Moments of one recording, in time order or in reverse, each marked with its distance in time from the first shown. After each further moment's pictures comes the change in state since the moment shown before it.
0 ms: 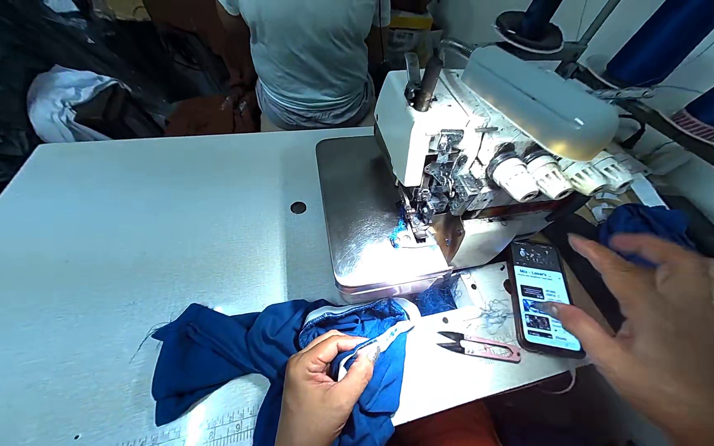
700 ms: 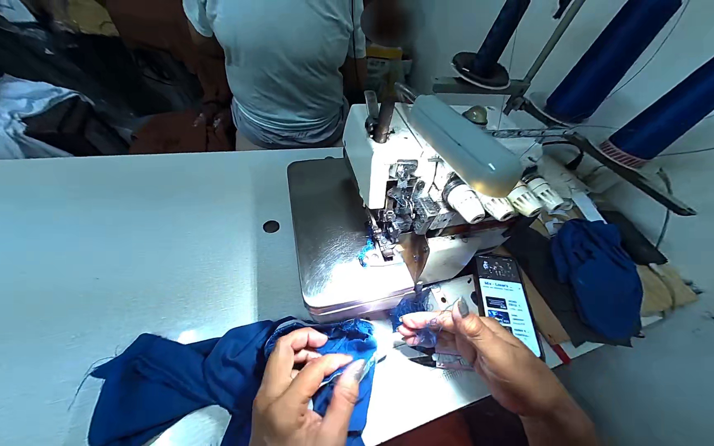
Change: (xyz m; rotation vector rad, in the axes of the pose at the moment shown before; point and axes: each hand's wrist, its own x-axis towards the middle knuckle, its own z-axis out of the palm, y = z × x) left_hand 0.006 0.010 0.001 0.340 -0.023 0.265; right_hand 0.001 -0.022 0.061 1.286 -0.649 0.218
